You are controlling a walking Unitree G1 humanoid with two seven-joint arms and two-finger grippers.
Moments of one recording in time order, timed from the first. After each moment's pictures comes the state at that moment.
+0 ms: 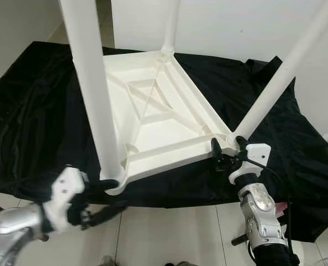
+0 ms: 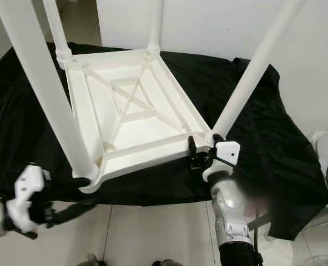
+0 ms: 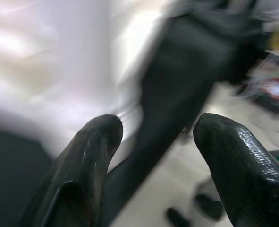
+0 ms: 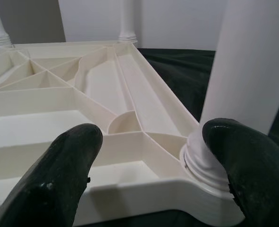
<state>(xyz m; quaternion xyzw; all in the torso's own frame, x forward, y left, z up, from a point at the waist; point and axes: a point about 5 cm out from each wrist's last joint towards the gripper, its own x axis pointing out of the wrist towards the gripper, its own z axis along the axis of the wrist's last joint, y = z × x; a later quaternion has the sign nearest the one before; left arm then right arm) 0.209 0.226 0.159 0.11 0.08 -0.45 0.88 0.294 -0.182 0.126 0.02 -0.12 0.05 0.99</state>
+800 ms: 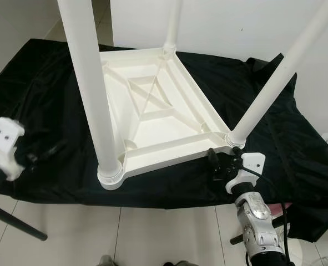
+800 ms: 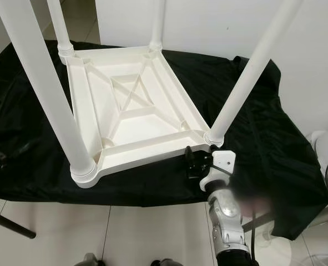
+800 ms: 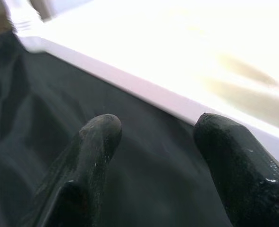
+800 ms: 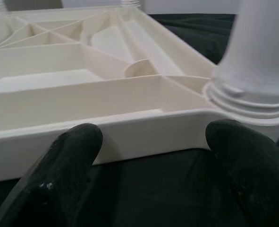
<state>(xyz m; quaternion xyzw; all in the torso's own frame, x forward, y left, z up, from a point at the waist) 0.296 0.295 0.195 0.15 0.00 -0.26 0.95 0.277 -0.165 0.101 0.03 -0.07 0.07 1.00</state>
